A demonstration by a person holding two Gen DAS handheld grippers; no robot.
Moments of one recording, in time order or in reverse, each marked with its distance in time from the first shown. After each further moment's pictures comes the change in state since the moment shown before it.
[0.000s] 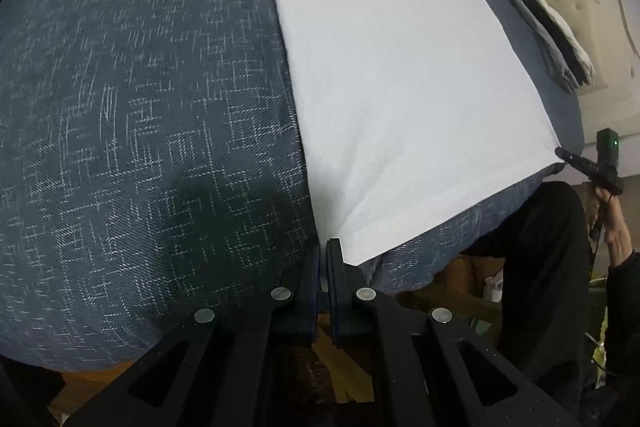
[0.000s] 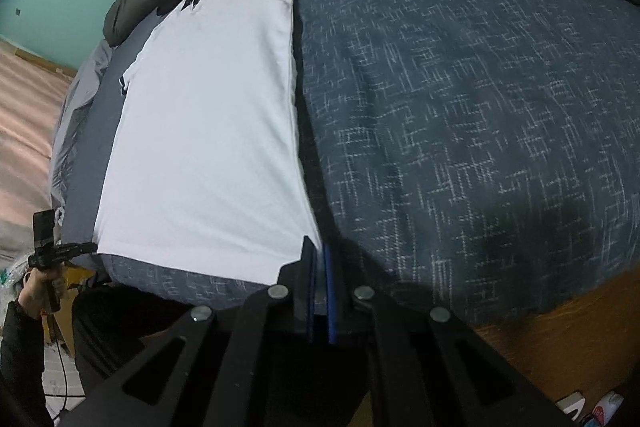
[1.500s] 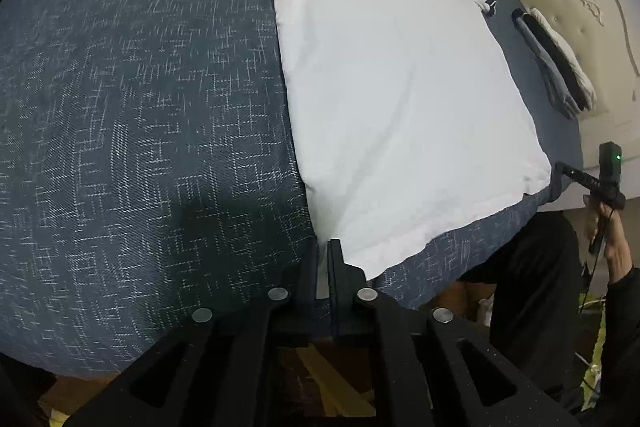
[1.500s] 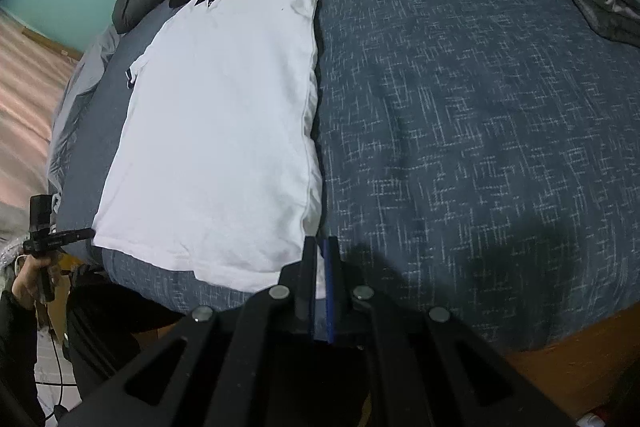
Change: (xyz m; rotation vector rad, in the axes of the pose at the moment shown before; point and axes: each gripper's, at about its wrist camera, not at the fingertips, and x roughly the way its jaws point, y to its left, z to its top) left arm -0.001 -0.019 0.011 -0.039 -0.064 0.006; right arm 0.006 0.023 0.029 -0.068 0.000 -0.016
